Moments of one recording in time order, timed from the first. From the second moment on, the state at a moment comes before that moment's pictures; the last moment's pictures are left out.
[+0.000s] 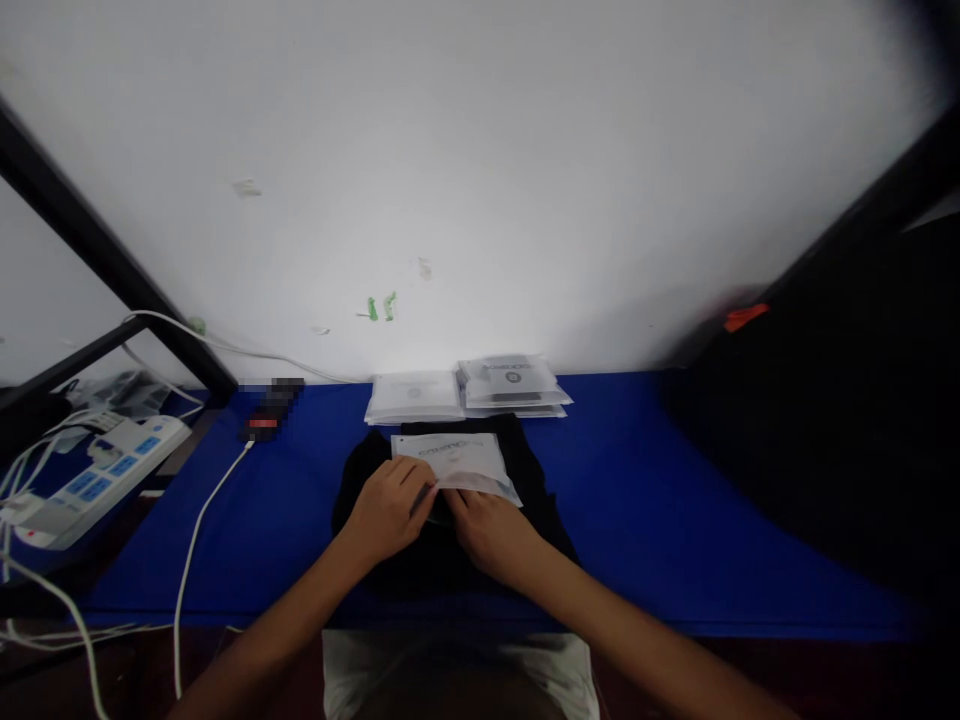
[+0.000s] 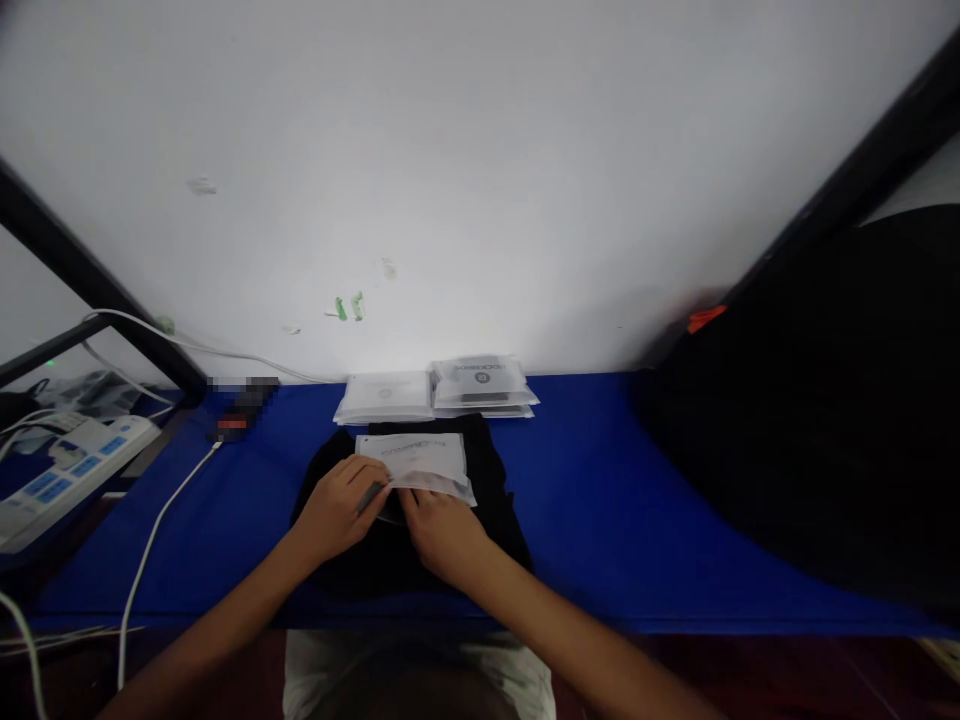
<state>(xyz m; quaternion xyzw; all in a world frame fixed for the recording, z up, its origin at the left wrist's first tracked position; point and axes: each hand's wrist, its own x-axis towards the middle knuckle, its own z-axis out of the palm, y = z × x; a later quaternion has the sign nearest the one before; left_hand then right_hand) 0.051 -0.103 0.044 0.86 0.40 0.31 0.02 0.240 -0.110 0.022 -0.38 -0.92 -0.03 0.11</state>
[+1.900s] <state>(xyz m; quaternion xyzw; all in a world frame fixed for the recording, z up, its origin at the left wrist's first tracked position) -0.045 -0.086 0.034 0.78 0.50 0.29 0.22 0.360 -0.076 0.029 -0.27 -0.93 0.01 0.25</state>
